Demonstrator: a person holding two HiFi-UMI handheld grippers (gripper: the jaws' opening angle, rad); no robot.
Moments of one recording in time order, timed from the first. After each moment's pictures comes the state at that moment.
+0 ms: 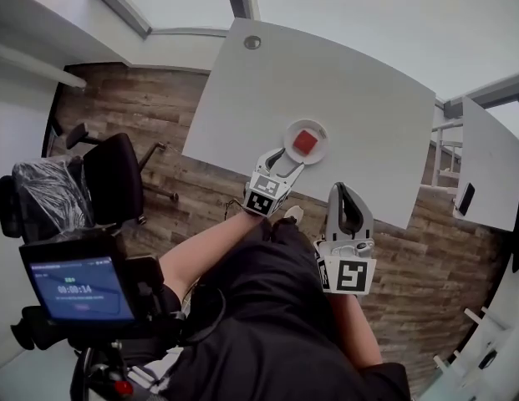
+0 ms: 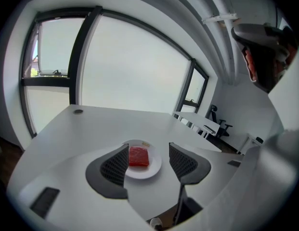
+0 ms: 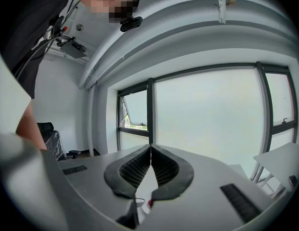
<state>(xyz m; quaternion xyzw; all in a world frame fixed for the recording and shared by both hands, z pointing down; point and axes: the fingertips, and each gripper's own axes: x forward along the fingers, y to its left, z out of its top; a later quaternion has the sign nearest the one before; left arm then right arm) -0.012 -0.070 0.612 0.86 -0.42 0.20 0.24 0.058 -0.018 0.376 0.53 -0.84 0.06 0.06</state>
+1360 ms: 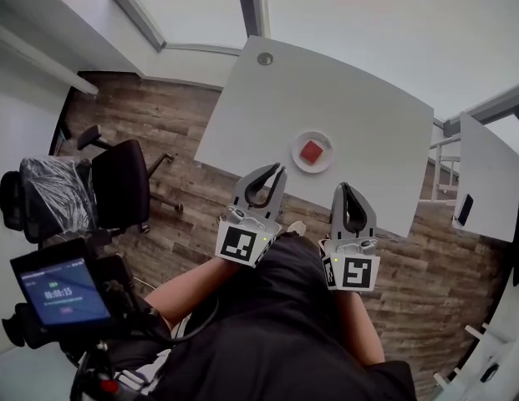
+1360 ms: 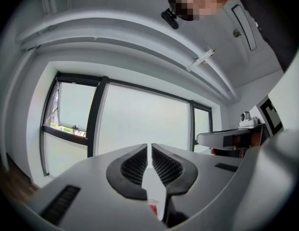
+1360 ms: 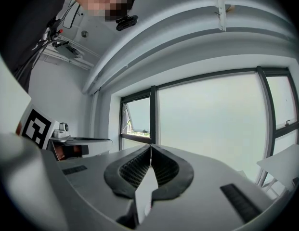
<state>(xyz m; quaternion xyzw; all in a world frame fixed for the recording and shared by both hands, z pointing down) -0.083 0.001 0.354 0.84 -0.53 -0.02 0.05 0.037 0.013 0.331 0.52 -0.85 0.02 0.03</state>
